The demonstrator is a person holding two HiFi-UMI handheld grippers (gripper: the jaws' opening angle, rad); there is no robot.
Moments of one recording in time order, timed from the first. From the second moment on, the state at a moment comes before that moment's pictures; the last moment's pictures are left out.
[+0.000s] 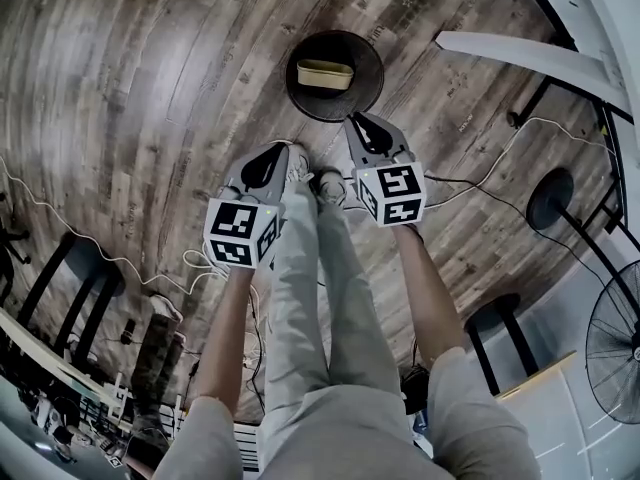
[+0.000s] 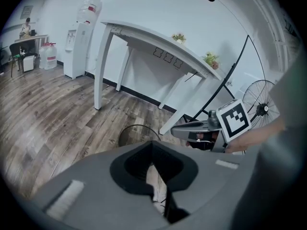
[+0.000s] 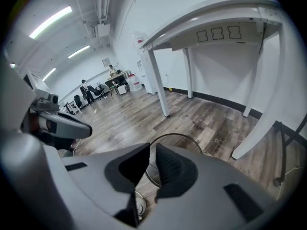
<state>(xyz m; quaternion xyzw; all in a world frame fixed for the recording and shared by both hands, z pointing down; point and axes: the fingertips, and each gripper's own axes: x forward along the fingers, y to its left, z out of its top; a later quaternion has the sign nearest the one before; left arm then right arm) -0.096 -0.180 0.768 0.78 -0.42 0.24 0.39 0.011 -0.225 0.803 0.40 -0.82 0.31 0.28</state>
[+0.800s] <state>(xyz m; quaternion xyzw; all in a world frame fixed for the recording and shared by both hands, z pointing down) -0.068 -0.166 0.734 0.79 -0.41 0.24 0.38 0.074 -0.186 0.730 0.44 -0.81 0.29 0.26</state>
